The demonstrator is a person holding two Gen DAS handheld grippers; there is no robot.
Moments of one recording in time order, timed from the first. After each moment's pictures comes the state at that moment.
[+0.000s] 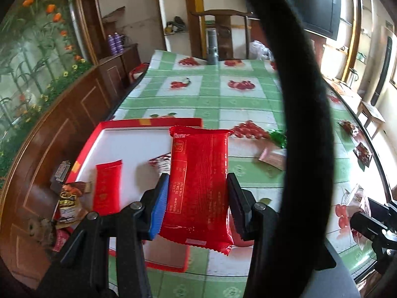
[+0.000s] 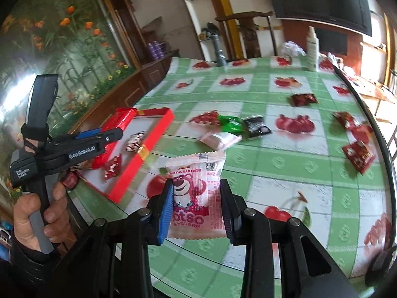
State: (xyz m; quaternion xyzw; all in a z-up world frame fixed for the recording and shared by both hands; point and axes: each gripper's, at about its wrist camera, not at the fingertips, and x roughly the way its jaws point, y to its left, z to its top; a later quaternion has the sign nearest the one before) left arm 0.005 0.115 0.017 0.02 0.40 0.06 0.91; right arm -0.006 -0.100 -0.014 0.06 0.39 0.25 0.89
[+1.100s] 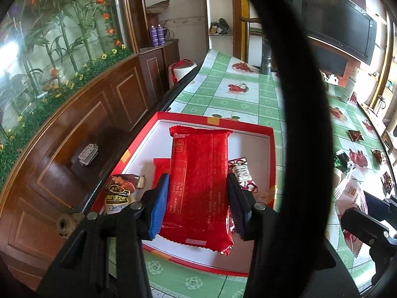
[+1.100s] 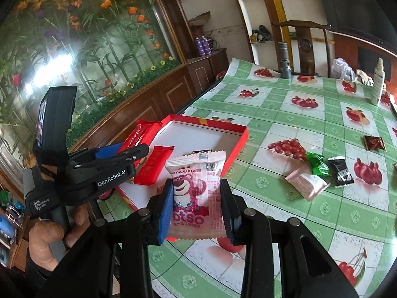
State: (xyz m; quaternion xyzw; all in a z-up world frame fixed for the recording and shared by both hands) left arm -0.005 0.209 0.017 -0.03 0.39 0.15 0.91; right arm 0.025 0.019 0.007 0.03 0.37 0.36 0.86
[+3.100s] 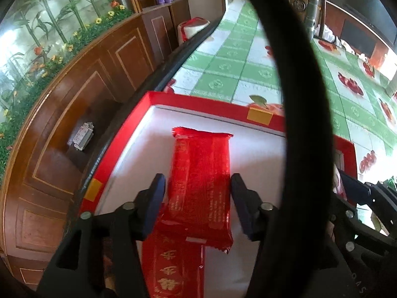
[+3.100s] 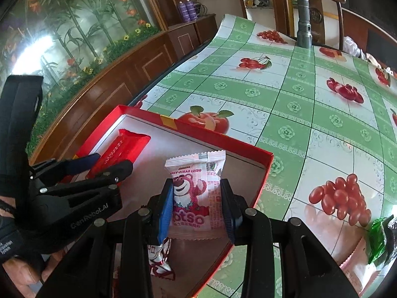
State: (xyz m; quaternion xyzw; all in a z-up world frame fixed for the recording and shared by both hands) left arm 0.126 0.274 -0.055 -0.03 0.49 0.19 0.85; right arm 0.171 0.125 -0.070 -0.01 0.45 0.32 0.83
